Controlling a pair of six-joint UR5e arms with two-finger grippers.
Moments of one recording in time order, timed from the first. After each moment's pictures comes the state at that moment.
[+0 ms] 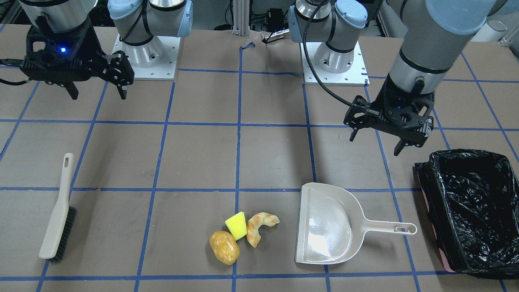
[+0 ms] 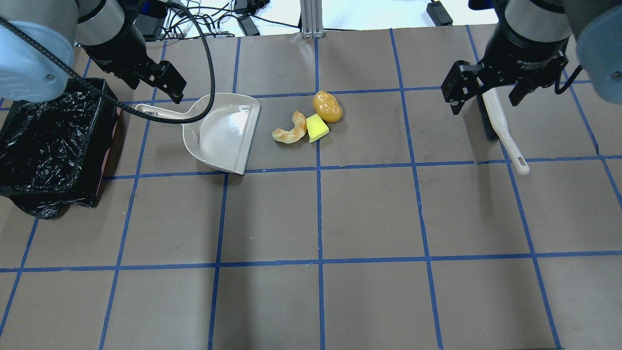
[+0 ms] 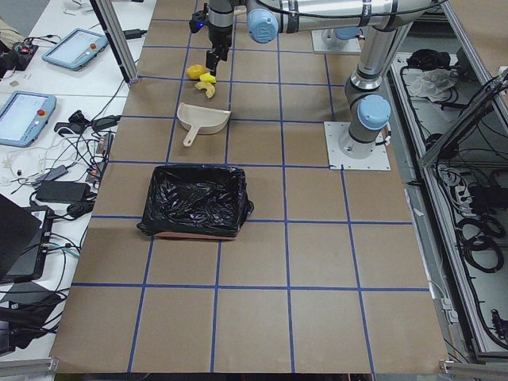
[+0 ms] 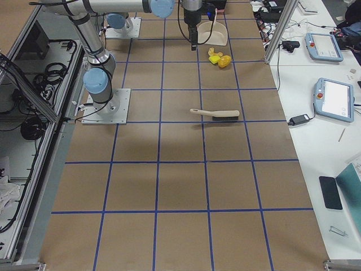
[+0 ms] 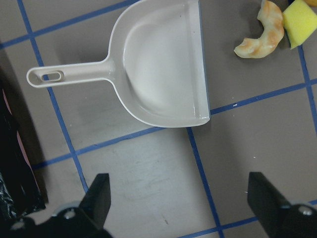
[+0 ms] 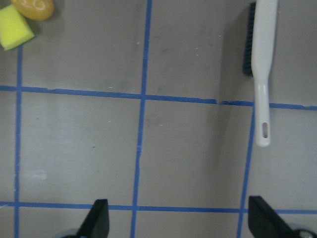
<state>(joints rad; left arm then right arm) -1.47 -1.67 -1.58 -1.34 1.57 0.57 1.51 -1.62 1.61 -1.61 -1.66 -0.12</state>
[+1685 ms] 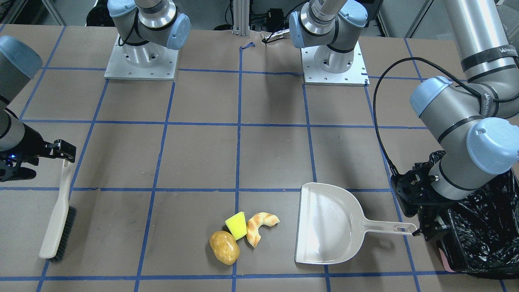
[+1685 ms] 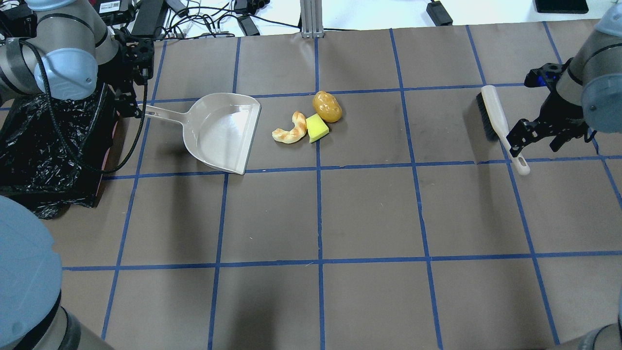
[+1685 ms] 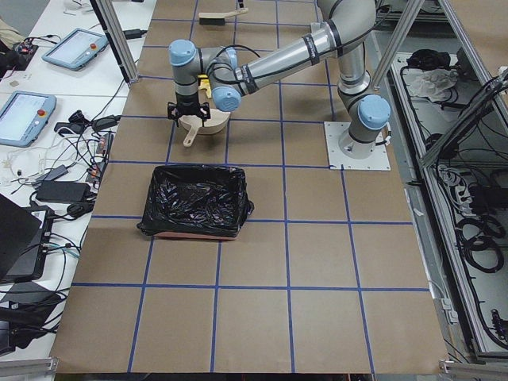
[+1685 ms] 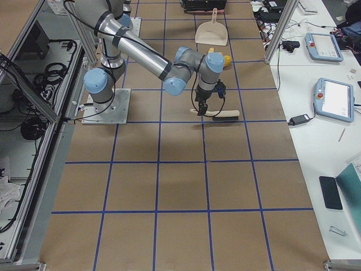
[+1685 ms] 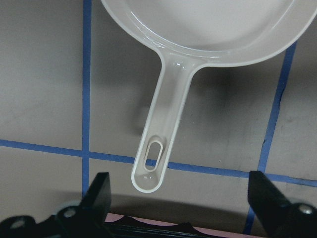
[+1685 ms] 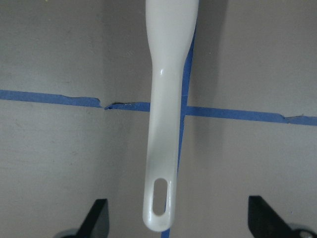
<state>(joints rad) -1.33 -2.02 -1.50 -1.11 1.60 1.70 1.16 -1.29 1.81 -1.96 -1.64 -0.52</state>
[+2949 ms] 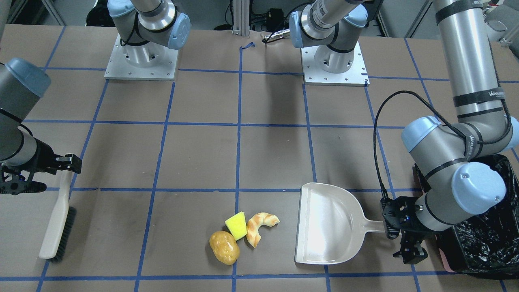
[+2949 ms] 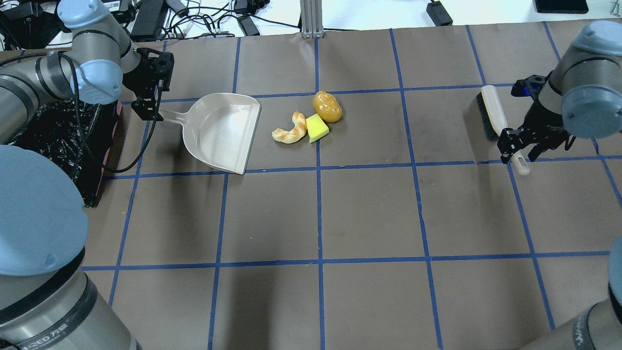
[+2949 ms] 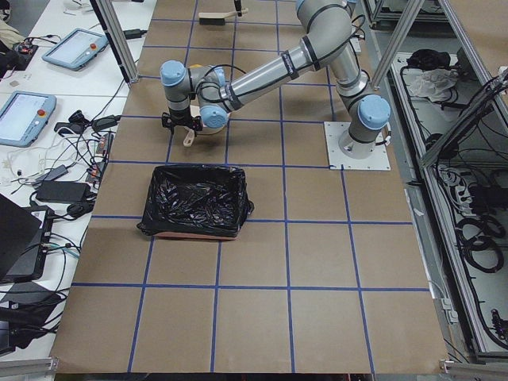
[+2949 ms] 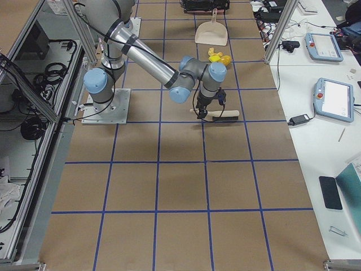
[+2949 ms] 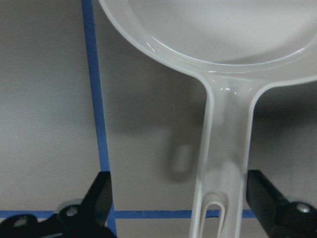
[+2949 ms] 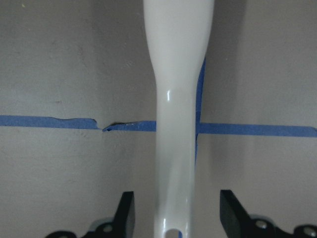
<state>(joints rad) -1.34 -2.16 -1.46 -1.04 1.54 1.84 1.17 -1.23 1.81 -1.99 -1.63 -0.44</state>
